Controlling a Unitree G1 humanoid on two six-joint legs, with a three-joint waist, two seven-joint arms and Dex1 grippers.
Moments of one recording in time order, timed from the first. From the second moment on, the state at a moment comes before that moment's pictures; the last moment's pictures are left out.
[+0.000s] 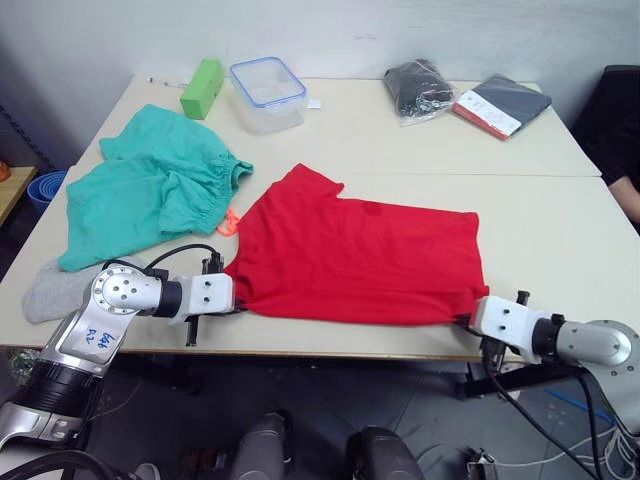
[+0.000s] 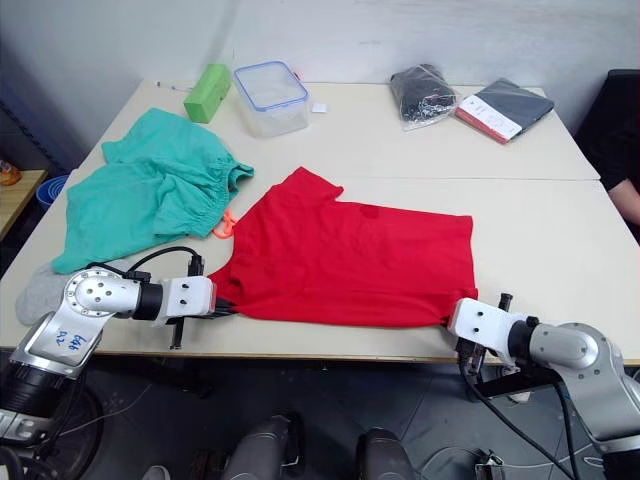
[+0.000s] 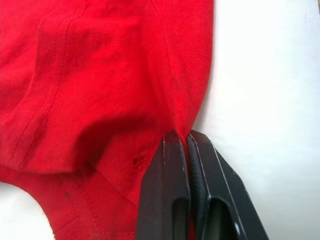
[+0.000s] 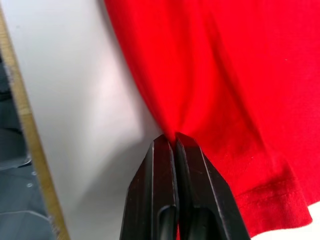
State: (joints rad) left arm -0.32 0.88 -0.14 0.03 -0.03 0.00 -1.10; right arm 0.07 -0.95 -0.09 -0.25 0.05 0.14 0.97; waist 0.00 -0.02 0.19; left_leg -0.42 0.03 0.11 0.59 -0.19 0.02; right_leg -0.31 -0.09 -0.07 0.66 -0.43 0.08
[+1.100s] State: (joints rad) left arm -0.02 0.99 0.01 -0.31 -0.31 0.46 -1.18; right arm 0.16 -0.99 -0.15 -0.23 0.10 0.02 1.01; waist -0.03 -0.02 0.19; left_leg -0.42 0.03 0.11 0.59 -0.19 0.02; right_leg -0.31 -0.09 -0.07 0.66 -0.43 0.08
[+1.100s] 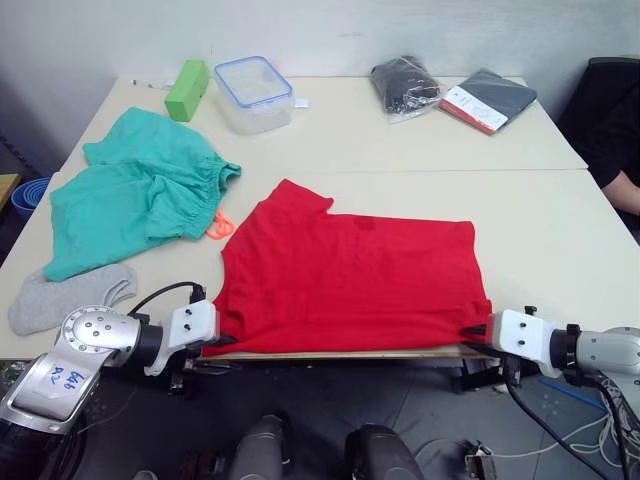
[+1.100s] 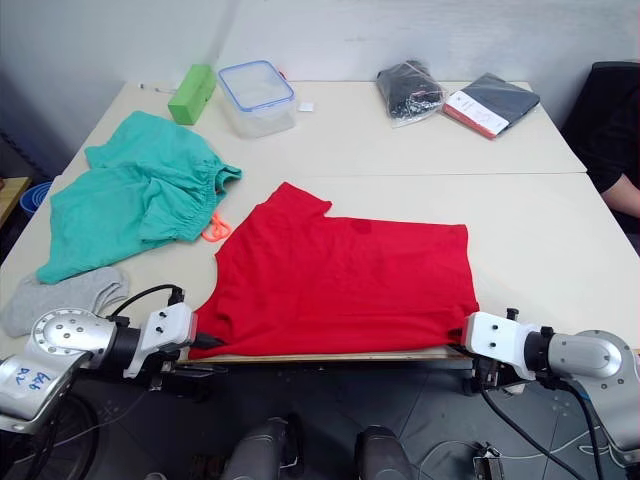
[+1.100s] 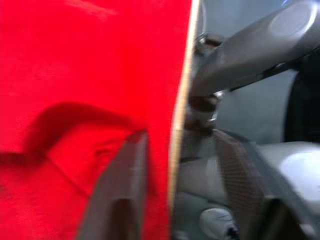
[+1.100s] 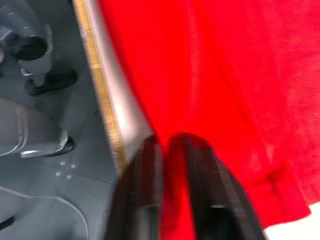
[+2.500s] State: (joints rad) left arm -1.24 0.52 -0.01 1.26 -0.09 0.39 -0.84; right arm -1.25 -0.61 0.22 1.15 -0.09 0.56 0.83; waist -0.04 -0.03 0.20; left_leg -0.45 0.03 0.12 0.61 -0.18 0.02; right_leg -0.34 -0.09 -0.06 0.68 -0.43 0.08
